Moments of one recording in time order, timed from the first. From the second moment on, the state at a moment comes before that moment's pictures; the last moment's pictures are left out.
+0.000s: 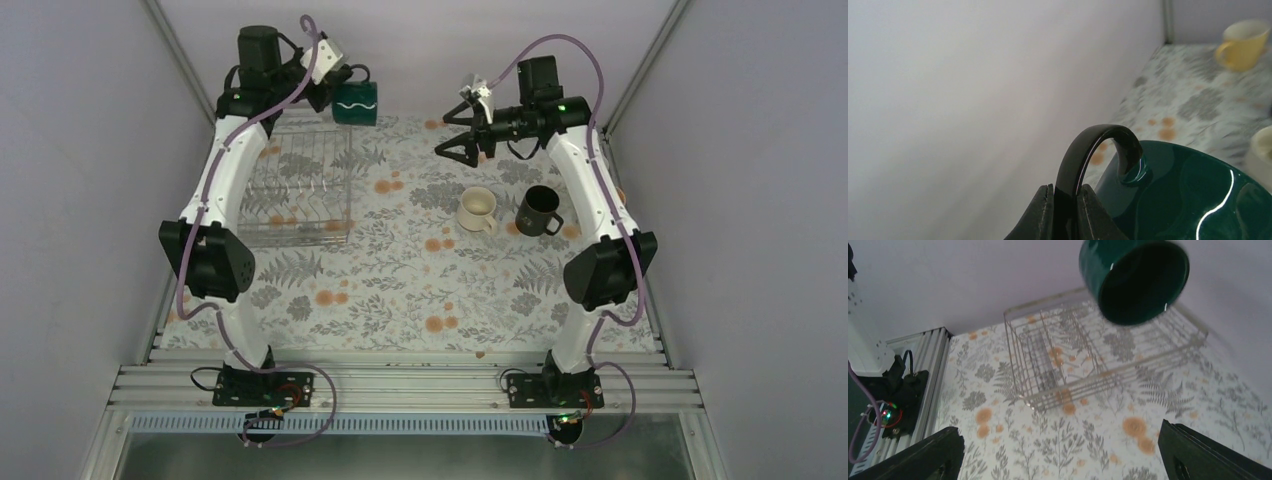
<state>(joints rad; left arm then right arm) -0.12 1.91 2.10 -0.53 0.59 0.62 0.25 1.87 2.06 -1.02 -1.01 -0.61</state>
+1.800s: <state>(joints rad) -0.32 1.86 1.89 -0.28 0.79 0.47 0.41 1.91 2.02 -0.82 -0.79 -0.47</state>
